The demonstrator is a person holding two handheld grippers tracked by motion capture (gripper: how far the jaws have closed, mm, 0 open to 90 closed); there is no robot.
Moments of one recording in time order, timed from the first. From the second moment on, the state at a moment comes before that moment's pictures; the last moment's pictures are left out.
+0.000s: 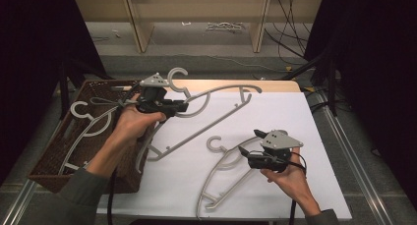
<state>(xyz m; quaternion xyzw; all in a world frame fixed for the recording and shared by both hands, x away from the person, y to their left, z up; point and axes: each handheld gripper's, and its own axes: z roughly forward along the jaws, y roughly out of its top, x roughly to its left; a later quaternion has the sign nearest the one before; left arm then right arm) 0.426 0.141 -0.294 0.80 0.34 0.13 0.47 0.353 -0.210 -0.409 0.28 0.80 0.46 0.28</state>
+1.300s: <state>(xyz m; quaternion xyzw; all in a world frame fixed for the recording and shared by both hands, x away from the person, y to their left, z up) 0.442 0.351 -0.308 0.72 0.47 0.26 0.43 0.344 -0.206 -0.428 0.28 0.81 0.44 0.26</state>
